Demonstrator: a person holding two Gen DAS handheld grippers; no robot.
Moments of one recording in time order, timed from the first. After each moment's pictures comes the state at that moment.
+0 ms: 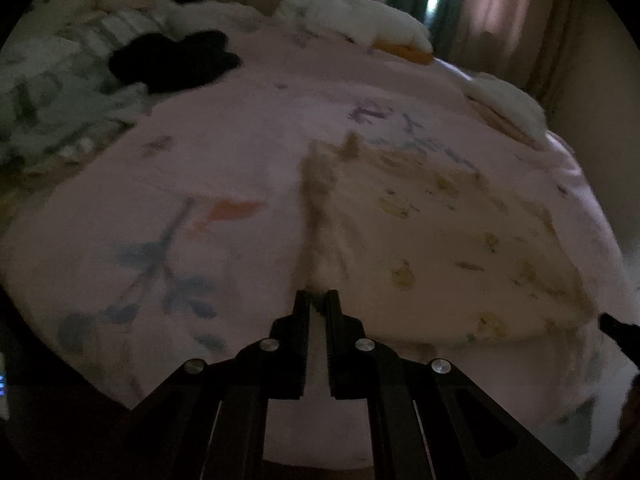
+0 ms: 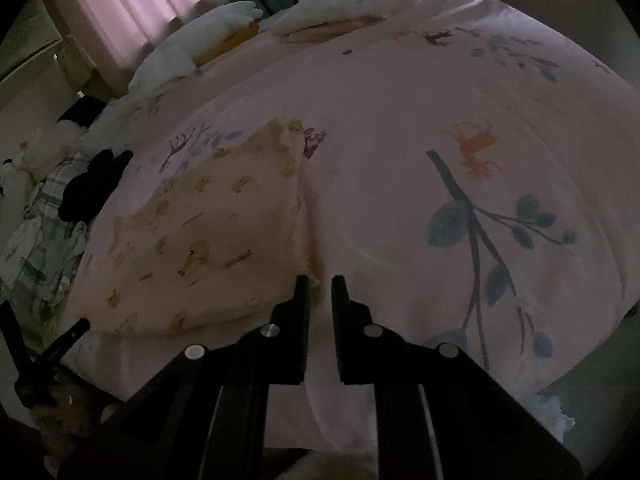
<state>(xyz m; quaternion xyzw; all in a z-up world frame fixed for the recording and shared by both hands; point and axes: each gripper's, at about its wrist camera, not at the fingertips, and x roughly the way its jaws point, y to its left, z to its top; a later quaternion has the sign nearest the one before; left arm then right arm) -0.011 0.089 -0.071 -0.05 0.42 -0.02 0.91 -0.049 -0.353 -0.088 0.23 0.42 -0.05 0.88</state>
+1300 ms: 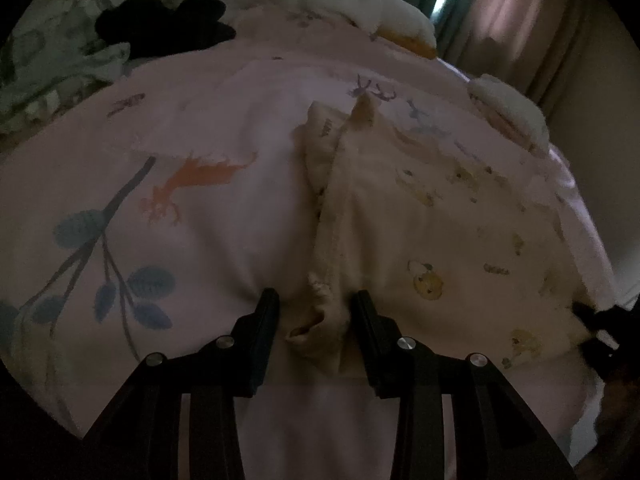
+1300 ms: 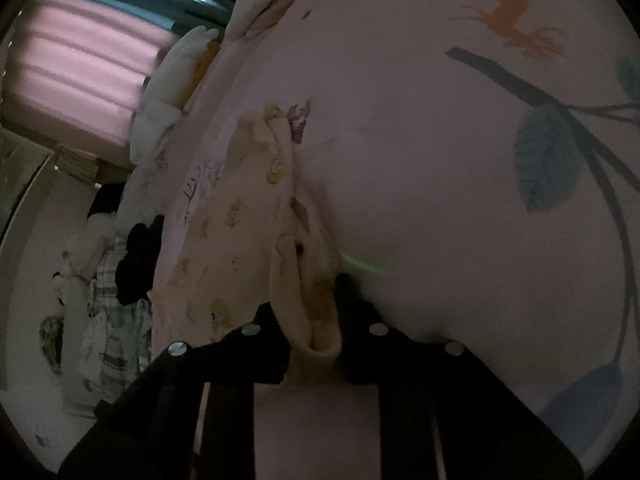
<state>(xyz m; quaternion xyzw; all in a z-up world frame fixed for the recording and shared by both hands) 0.023 0.095 -0.126 -0.12 0.43 -0.08 0.89 -0.013 -0.354 -0.146 0.44 0.40 -0.01 0.81</state>
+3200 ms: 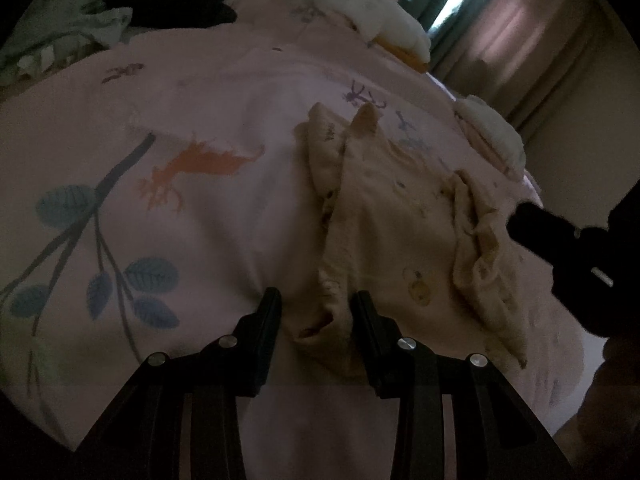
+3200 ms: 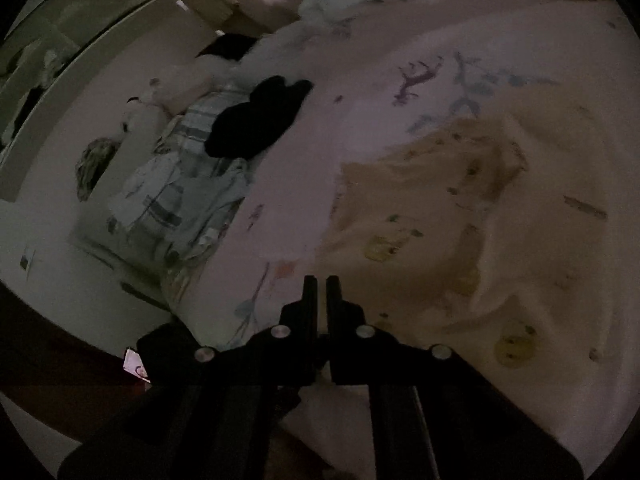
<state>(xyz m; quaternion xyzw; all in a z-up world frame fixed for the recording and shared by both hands) 0.025 0.122 -0.130 -0.20 0.44 -0.13 0.87 0.075 -0.112 -0.073 0.28 0.43 0.25 0.82</state>
